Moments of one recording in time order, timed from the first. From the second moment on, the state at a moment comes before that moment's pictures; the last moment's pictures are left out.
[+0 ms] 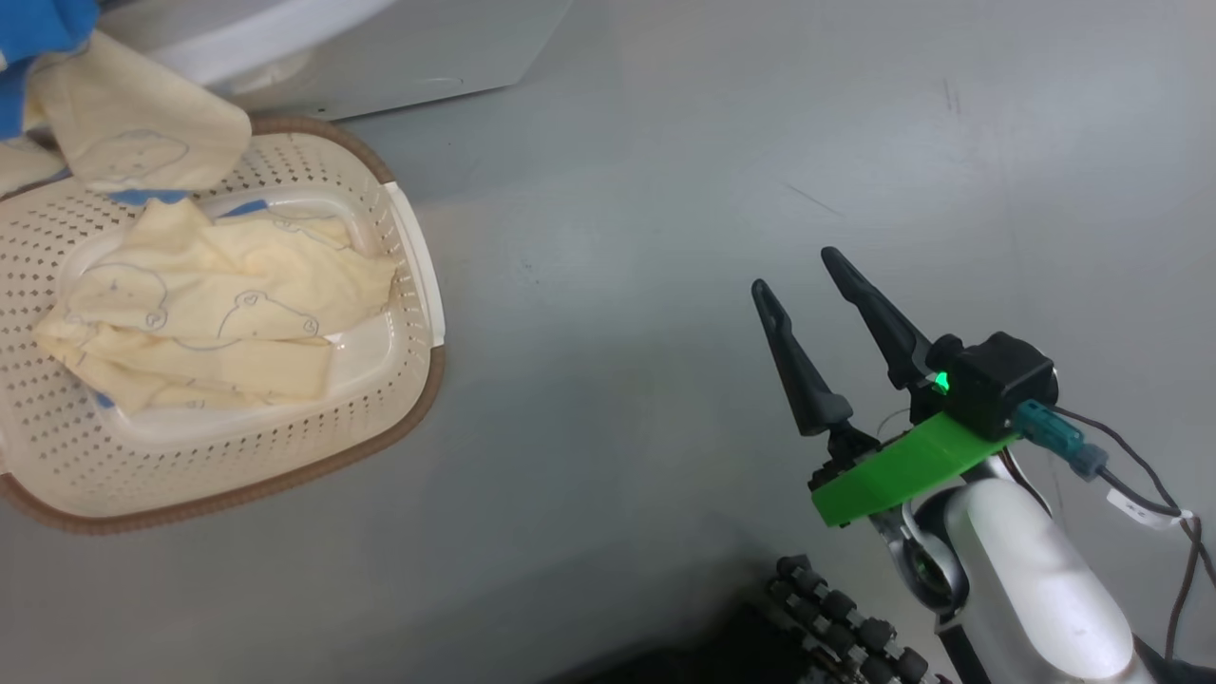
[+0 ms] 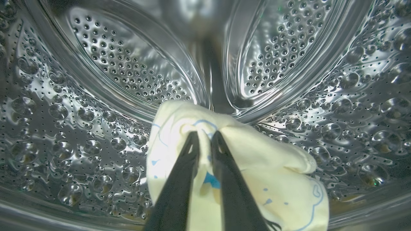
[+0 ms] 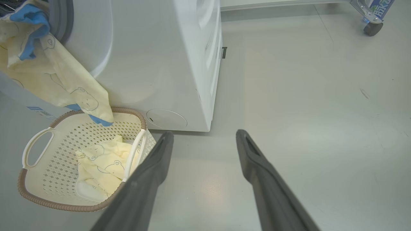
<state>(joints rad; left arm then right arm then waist) -1.54 0.32 -0.22 1.12 -0.11 0.00 -0.15 -0.29 -0.05 0.30 0.15 0.22 0.13 -0.26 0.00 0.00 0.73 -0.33</state>
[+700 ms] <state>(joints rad) -1.56 0.25 -0.23 1.25 -0.16 0.01 -0.07 -0.29 -0.05 0.29 0.16 0.23 0.13 -0.26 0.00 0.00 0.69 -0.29</state>
